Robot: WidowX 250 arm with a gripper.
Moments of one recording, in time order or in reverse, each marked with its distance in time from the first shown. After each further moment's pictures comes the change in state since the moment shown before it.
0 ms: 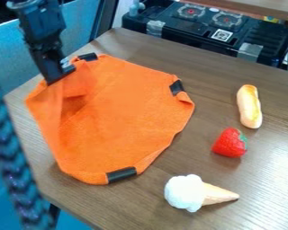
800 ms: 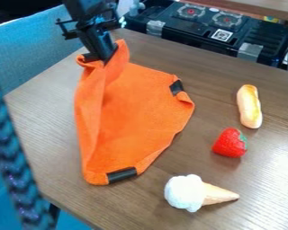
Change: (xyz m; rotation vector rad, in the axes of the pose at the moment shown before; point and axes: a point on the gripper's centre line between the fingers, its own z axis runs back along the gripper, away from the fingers) arm 0.064 -0.035 0.004 -0.238 -0.087 0.417
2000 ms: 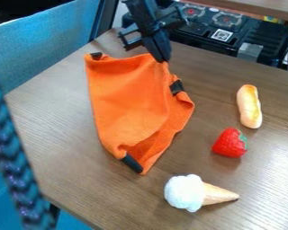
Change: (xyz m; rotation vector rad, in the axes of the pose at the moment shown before) arm 0.049 -0.059 -0.056 -0.091 -0.006 0.290
